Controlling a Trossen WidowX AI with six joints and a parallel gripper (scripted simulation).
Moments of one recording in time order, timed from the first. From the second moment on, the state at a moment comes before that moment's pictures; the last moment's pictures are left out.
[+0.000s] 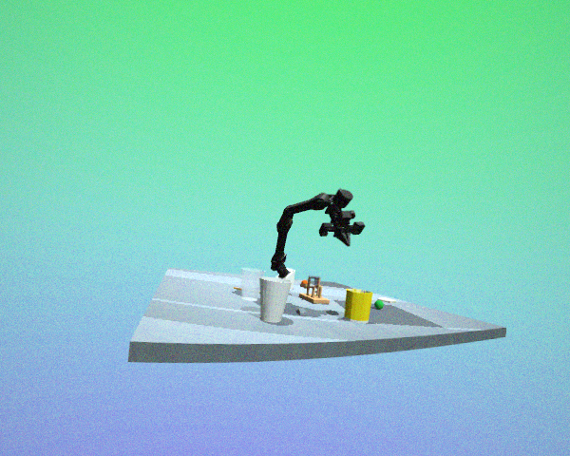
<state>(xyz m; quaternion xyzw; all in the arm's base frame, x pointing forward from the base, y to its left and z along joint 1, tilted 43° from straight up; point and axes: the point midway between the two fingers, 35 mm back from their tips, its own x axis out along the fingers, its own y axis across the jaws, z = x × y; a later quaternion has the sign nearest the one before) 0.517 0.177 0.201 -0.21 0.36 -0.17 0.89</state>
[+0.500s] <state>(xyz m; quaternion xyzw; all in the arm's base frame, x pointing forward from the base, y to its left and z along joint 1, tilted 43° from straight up) 0.465 0.189 0.135 -0.41 0.46 -0.09 0.78</state>
